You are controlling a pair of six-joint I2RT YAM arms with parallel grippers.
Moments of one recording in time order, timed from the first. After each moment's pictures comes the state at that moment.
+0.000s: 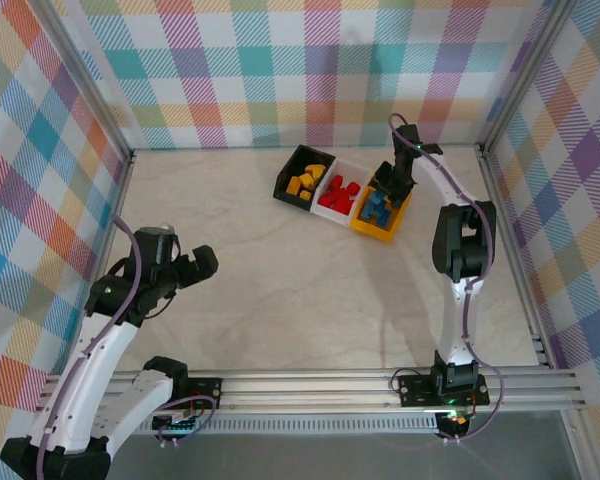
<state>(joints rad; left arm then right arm) -0.26 0.78 0.94 -1.00 -0.10 -0.58 0.15 2.21 1.94 -0.89 -0.21 0.74</state>
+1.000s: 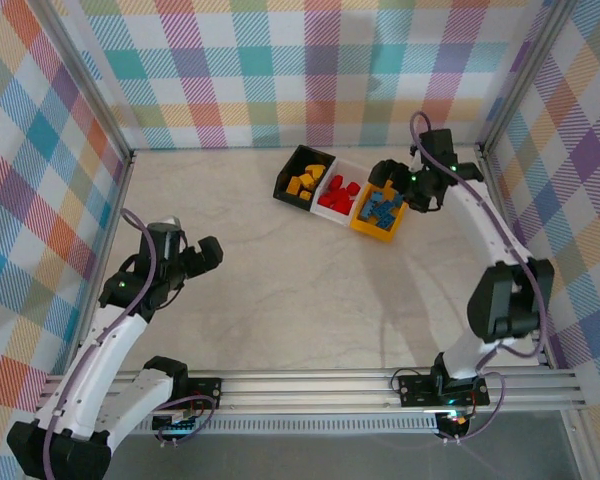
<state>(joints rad) -0.26 0.85 0.86 -0.77 -0.13 -0.57 0.15 1.60 1.47 -0.76 -0.28 0.53</state>
